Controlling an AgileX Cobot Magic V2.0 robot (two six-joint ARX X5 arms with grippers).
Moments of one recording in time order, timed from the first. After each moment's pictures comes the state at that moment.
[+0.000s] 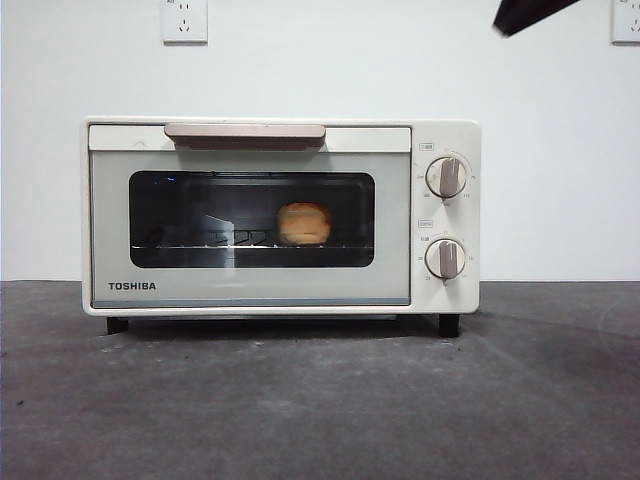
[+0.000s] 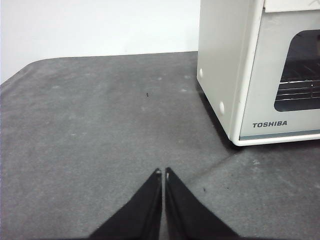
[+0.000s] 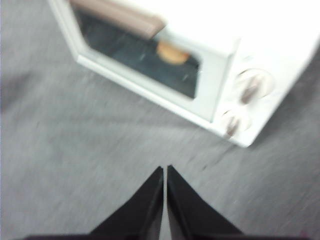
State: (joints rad) left arm 0.03 0.01 0.03 -0.18 0.04 0.06; right arm 0.74 0.83 0.90 -0.62 0.08 0.16
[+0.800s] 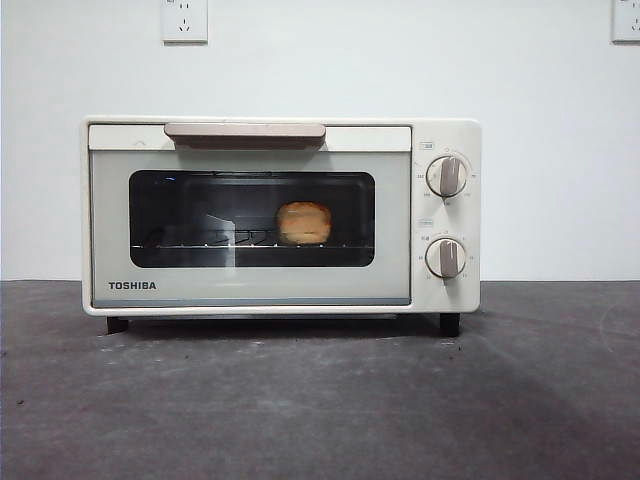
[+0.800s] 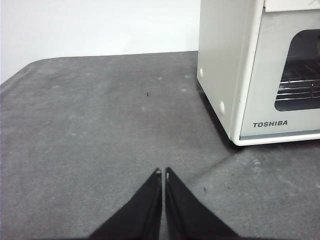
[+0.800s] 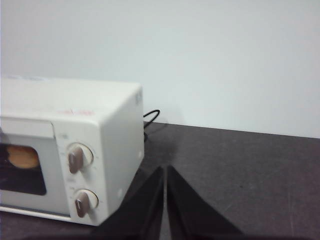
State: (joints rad) left arm 0.02 0.01 0.03 -0.18 0.04 0.06; right arm 0.05 0.19 0.30 -0.06 -0.18 0.02
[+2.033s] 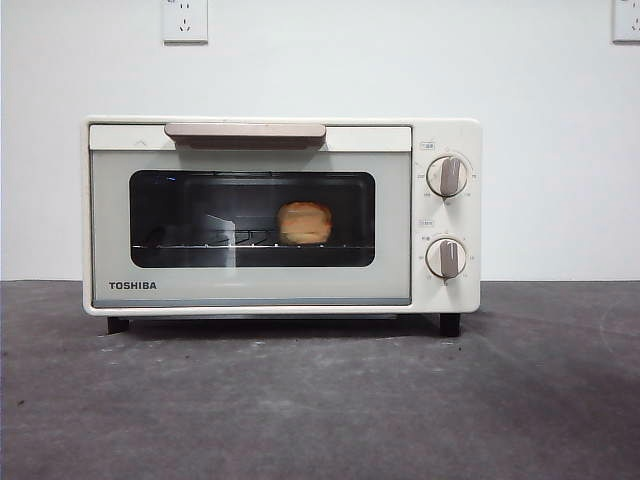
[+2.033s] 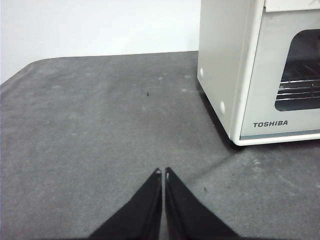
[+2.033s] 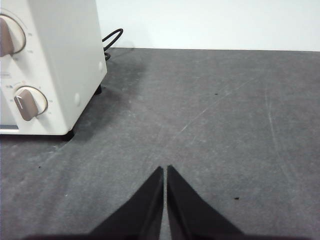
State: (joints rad) left arm 0.02 0.01 0.03 -0.18 0.04 0.06; right arm 0.02 0.01 0.02 -0.17 -0.08 0.05
